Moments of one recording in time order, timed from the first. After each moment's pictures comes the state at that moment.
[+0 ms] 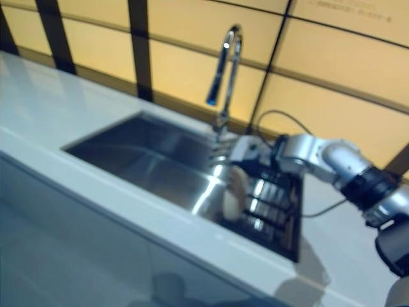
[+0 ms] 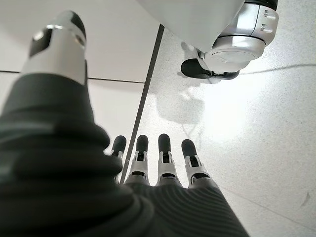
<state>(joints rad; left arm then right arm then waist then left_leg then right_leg) 0.11 0.37 -0.15 1.00 -0.11 -0.04 0.07 -1.18 -1.03 0.84 0.22 -0.64 -0.59 0.30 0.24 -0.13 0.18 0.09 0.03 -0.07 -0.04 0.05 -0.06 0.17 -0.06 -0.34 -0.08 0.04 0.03</state>
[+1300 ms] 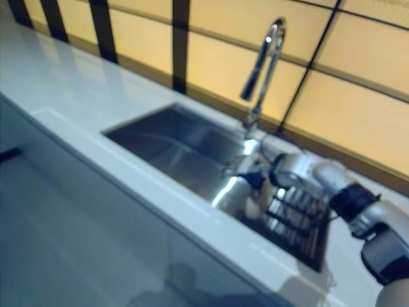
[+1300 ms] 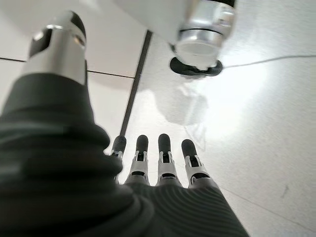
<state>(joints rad) 0.13 0.45 -0.17 0.92 -0.05 -0.05 -0.02 -1.04 -0.95 0.83 0.36 -0.71 -0.52 0.31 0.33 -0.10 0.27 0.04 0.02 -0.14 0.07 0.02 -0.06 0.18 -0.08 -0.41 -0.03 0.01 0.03</state>
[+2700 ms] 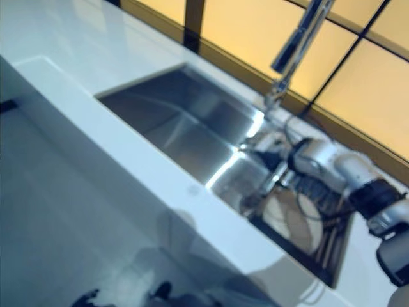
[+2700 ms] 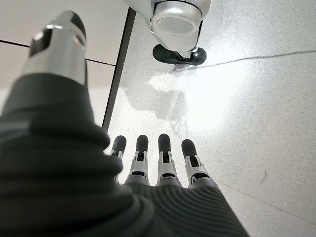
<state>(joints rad) 0.07 0.51 -0.13 0.88 -0.03 -0.05 0.00 -1.05 -1.05 0.66 0.37 -0.67 -0.35 0.22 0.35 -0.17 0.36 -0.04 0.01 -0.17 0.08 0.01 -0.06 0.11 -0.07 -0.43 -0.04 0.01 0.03</state>
